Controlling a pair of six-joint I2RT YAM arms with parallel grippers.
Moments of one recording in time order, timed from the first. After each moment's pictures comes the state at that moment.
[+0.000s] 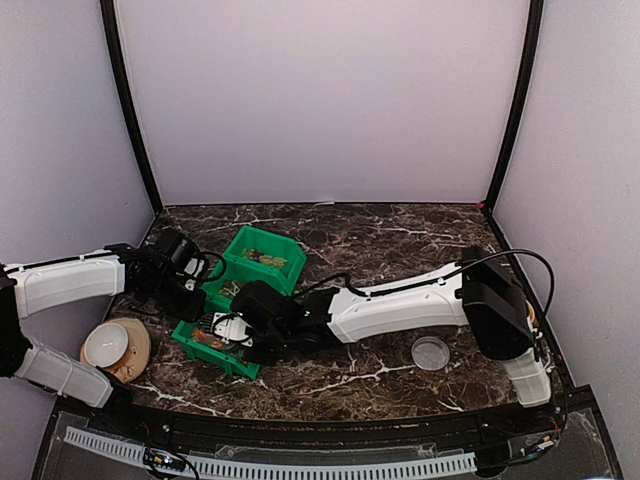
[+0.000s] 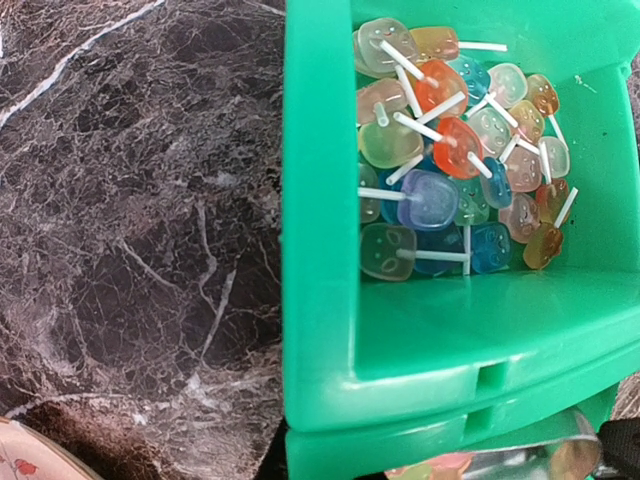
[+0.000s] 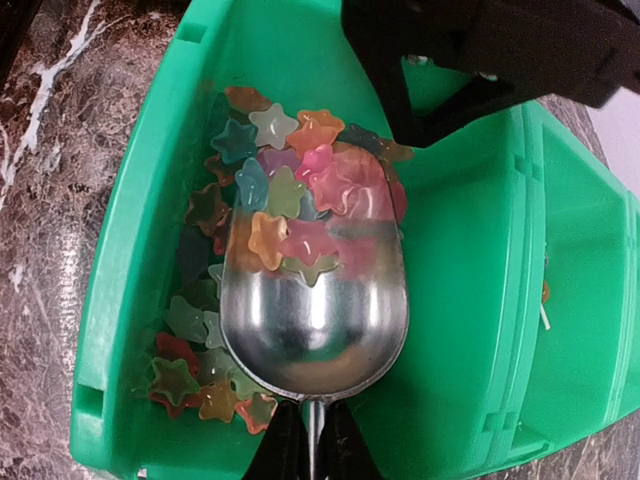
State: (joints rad) left arm -0.48 1.28 0.78 -0.67 -0.05 -0.25; right arm 1.31 2.24 1.73 -0.29 0.18 -0.37
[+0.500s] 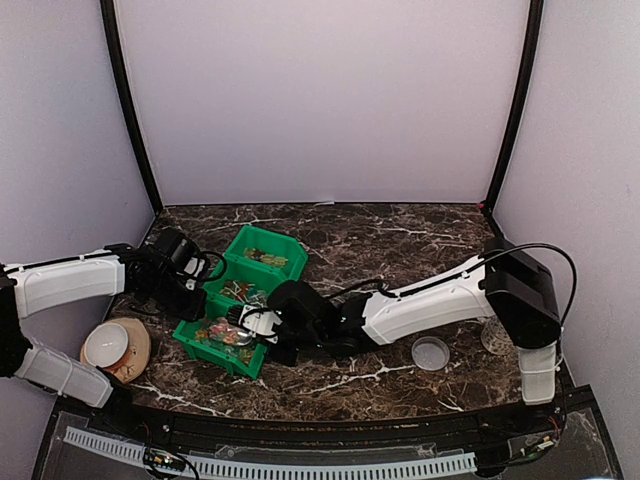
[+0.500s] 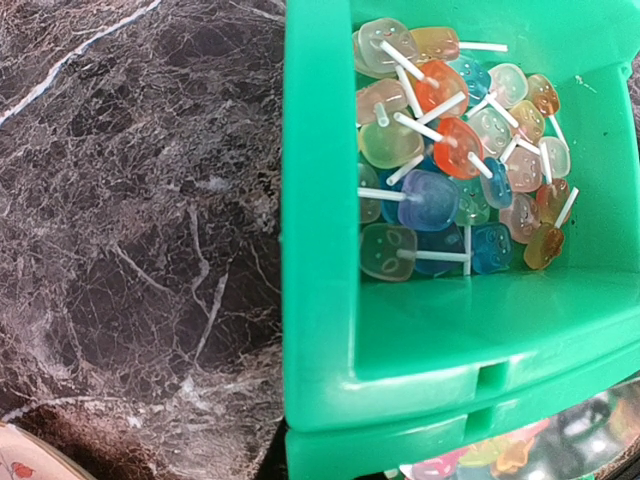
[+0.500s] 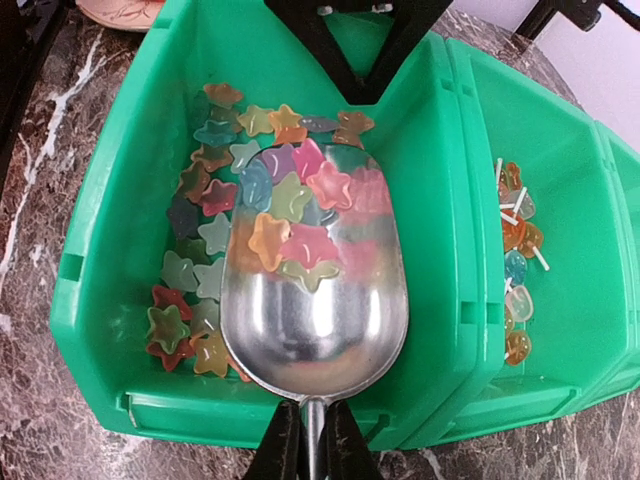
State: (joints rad) left arm -0.48 1.28 0.78 -0.66 -0.04 -0.25; right arm 1.27 2.07 1.38 0.02 0.09 -0.27
